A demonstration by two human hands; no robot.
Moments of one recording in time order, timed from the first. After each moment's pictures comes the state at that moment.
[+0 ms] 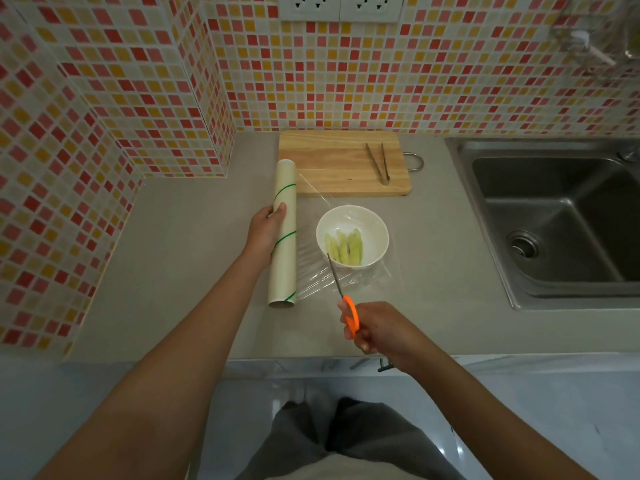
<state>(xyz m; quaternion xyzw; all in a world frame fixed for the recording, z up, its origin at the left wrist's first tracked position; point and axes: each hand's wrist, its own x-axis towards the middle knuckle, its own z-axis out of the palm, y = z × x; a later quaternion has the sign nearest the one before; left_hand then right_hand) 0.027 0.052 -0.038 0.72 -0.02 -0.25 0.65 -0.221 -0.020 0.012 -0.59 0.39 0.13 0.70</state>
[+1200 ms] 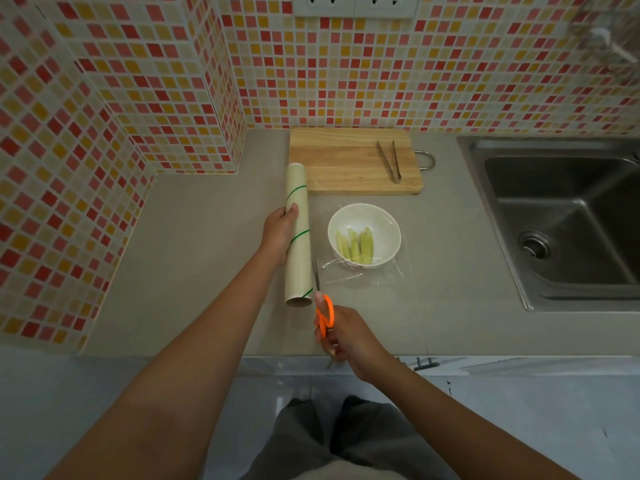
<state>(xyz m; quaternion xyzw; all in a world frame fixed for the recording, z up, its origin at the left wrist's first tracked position) 0.026 0.049 -0.041 0.73 0.00 -0.27 0.63 -0.188 0.036 -0.013 -0.56 0.38 0.10 0.73</state>
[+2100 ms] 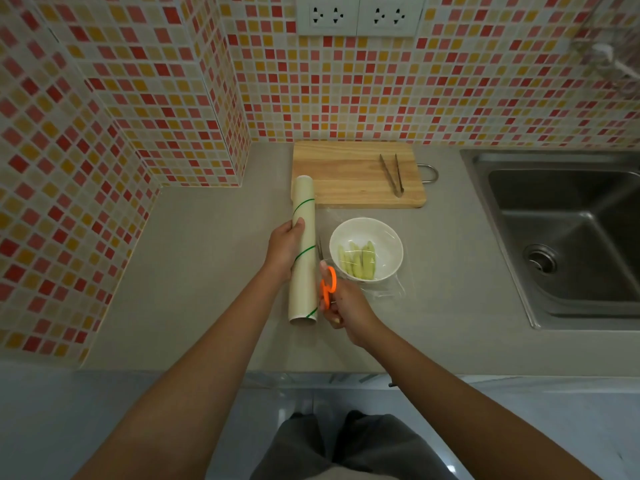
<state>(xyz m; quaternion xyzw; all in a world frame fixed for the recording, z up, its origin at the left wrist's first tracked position) 0.013 0.047 -0.028 0.71 -0.01 -0.27 0.65 -0.133 0.001 -0.022 -0.56 0.34 0.02 0.76</state>
